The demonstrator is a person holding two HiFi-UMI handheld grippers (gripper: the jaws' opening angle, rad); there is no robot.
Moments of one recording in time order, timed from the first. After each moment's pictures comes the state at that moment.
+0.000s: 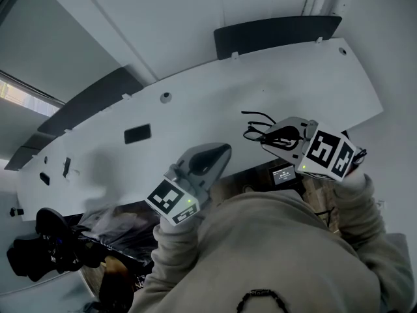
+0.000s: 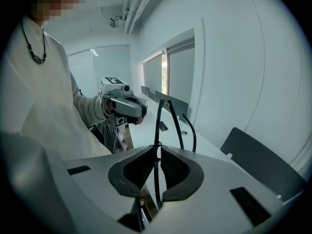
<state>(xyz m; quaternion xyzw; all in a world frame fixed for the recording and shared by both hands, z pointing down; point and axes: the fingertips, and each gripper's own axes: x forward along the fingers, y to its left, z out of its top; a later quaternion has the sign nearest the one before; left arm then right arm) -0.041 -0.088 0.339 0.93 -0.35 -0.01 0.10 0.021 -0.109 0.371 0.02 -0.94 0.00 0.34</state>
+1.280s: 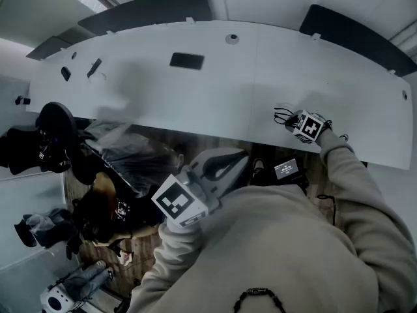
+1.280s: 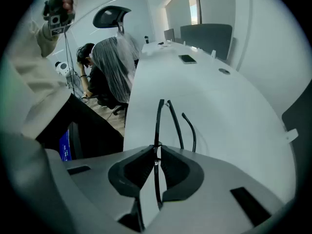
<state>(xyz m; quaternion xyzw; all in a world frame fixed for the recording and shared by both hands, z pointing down) -0.097 0.024 0.361 0.84 -0.51 -0.05 0.17 -0.005 -0.137 0.726 -0.16 -0.81 -0.03 0.56</state>
